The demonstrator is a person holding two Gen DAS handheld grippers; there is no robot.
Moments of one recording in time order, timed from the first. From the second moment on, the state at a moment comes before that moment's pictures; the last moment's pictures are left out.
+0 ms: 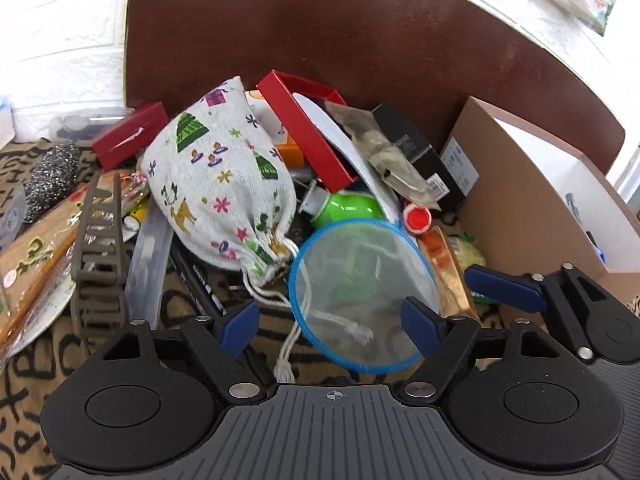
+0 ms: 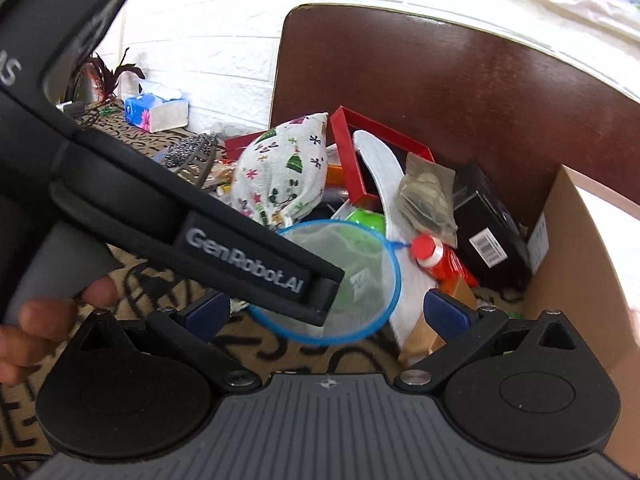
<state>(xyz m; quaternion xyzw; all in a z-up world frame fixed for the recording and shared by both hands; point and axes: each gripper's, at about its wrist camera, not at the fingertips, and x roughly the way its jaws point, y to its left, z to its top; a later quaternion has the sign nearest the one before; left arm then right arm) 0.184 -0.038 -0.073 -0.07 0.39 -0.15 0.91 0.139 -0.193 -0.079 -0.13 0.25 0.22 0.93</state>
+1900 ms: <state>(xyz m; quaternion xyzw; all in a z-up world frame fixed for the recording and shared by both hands) -0.004 0.001 -0.085 -0.04 0.44 -0.20 0.88 -0.037 -0.229 -0.062 -0.15 0.31 0.32 0.88</state>
